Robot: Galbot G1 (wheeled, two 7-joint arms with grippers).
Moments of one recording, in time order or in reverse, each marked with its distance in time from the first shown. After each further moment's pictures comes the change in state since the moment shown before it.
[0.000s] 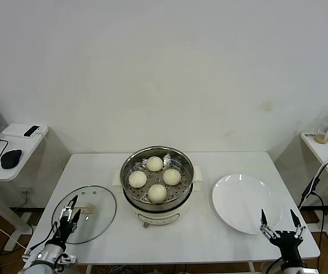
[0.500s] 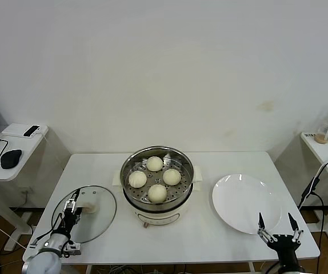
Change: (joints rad) left arm -0.133 -0.016 0.040 0.126 0.008 0.011 0.010; right arm -0.022 0.022 -0.013 0.004 -0.027 0.019 0.006
